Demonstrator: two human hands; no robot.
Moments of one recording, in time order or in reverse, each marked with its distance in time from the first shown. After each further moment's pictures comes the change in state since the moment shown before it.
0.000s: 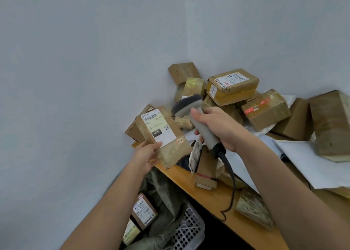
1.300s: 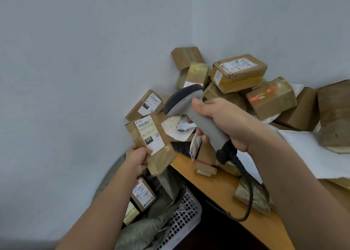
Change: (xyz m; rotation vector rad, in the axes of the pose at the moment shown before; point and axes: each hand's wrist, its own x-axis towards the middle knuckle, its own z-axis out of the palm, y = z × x) left_hand 0.029 -0.054 -0.053 0.087 0.165 -0.075; right_hand -0.030 -0.005 0.016 0.024 -0.088 0.107
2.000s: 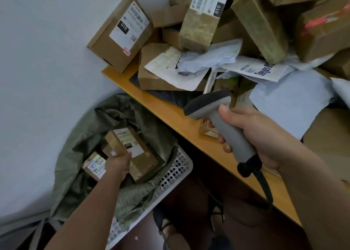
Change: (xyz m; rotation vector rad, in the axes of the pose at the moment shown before) left_hand 0.169 -0.196 -0.054 0.057 0.183 -0.329; right_hand 0.104 0.177 0.026 0.003 0.166 0.298
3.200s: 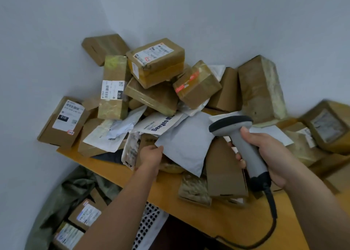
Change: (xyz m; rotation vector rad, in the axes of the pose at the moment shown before) left_hand -0.285 0.060 0.271 0.378 -0.288 0.456; right_hand -0.123 0.019 -0.279 0.387 0.316 -0.035
